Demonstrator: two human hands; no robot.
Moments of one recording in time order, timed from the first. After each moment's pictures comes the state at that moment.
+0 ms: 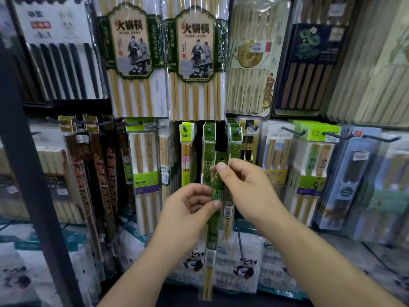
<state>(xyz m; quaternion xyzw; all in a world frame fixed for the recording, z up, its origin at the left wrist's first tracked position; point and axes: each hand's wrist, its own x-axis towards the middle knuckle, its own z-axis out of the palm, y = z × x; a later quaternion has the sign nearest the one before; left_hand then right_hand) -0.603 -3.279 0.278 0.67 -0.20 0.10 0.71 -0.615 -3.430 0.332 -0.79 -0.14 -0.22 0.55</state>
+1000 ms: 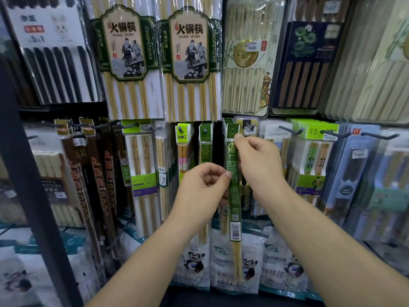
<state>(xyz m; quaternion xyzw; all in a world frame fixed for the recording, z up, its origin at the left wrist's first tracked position) -0.584 -3.314 0.315 0.69 -0.22 0.10 0.69 -0.579 -3.445 0.361 -0.73 -0.02 -0.35 0.58</state>
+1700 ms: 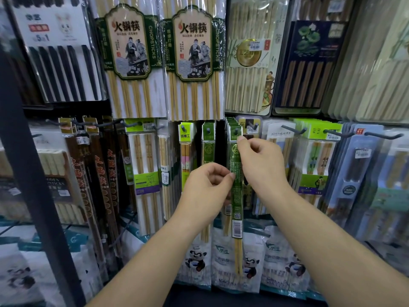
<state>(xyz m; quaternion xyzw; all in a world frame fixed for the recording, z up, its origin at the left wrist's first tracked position) -0.581 -3.316 0.314 0.73 -0.21 0.10 0.64 -0.573 -3.453 0.353 -0.77 -0.02 -0.37 0.52</state>
